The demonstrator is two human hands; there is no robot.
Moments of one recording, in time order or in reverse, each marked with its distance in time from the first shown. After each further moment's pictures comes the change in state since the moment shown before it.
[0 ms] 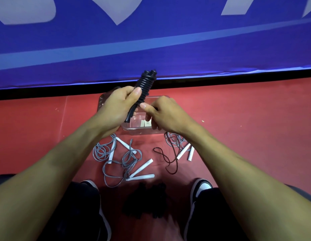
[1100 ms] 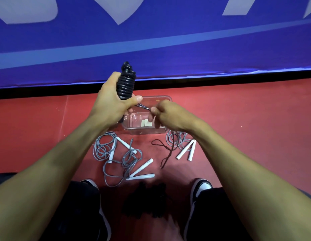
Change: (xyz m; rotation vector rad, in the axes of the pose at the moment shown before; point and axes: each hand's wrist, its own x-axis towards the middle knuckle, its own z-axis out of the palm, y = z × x) left_hand 0.003 0.000 -0.012 0.183 0.176 0.089; right_hand 0.001 0.010 -0.007 -0.023 -0.166 0.089
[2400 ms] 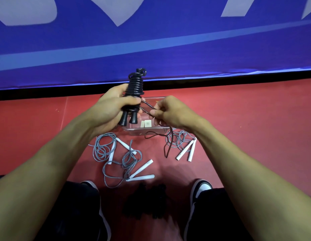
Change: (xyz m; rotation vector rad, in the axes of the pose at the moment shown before) left_hand -0.002 0.011 -0.003 -0.488 -0.300 -0.279; right_hand 0.010 0.013 -0.001 0.195 0.039 0.023
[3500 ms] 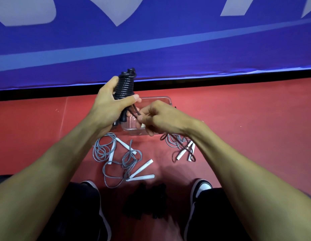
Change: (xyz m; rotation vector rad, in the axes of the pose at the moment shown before) left_hand 0.004 -0.012 -0.002 0.160 0.263 0.203; right_hand -0.020 -0.028 0.007 0.138 -0.236 -0.131
